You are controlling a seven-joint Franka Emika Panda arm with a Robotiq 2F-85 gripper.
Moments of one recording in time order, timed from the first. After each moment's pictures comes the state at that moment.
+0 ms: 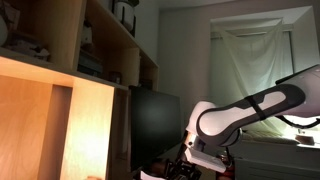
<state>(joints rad) -0.03 1.47 0.07 -0.63 0.18 2.40 0.49</state>
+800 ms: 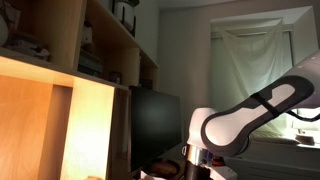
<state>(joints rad) -0.02 1.31 0.13 -0.98 0.11 2.38 -0.02</state>
